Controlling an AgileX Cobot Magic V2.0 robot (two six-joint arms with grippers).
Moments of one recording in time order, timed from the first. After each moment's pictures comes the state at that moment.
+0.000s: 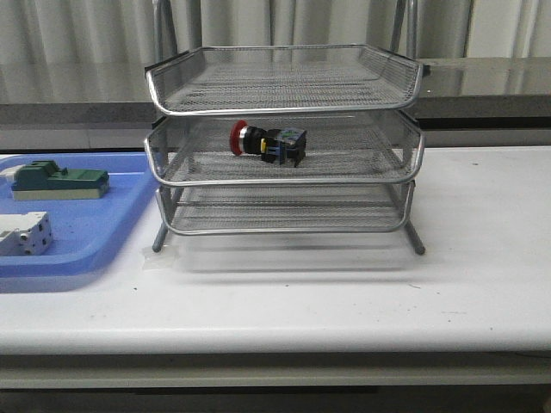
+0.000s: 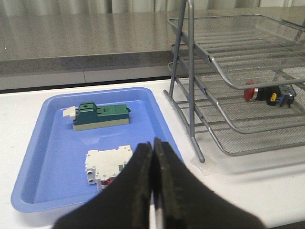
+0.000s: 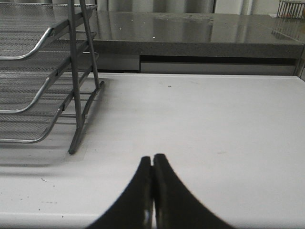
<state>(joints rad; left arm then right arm) -0.17 0.28 -0.24 -0.26 0.21 0.18 0.01 -0.01 0.03 -0.03 0.15 0.04</state>
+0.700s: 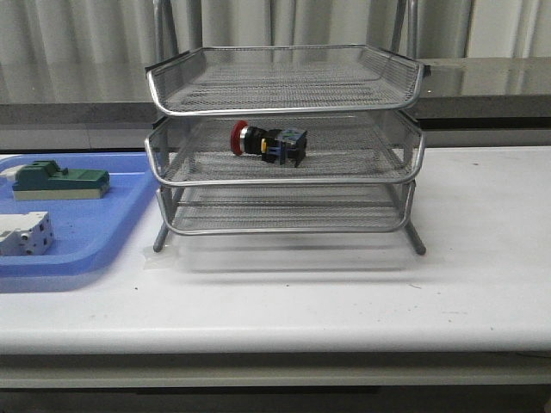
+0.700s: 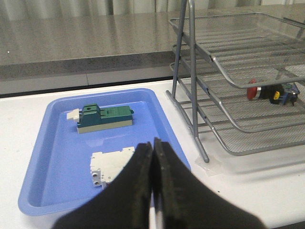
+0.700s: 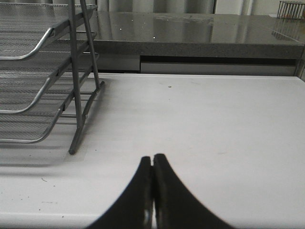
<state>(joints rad) -0.17 0.28 -0.24 -0.22 0.21 0.18 0.01 -0.01 0.03 -0.03 0.15 0.04</state>
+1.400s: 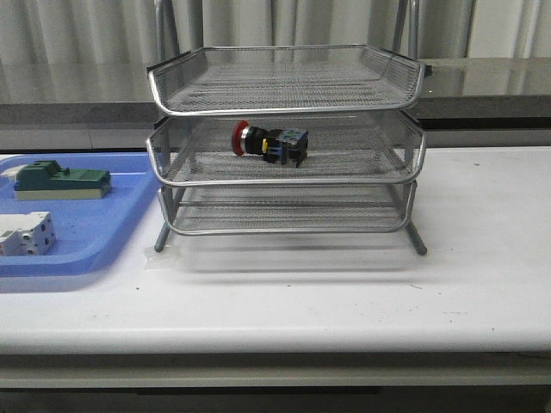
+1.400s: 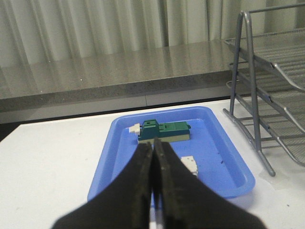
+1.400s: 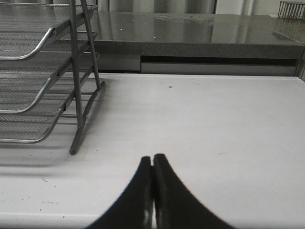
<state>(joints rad) 0.01 0.00 -0.07 -0.13 0.19 0.17 0.01 -0.01 0.03 -0.03 0.15 0.04</state>
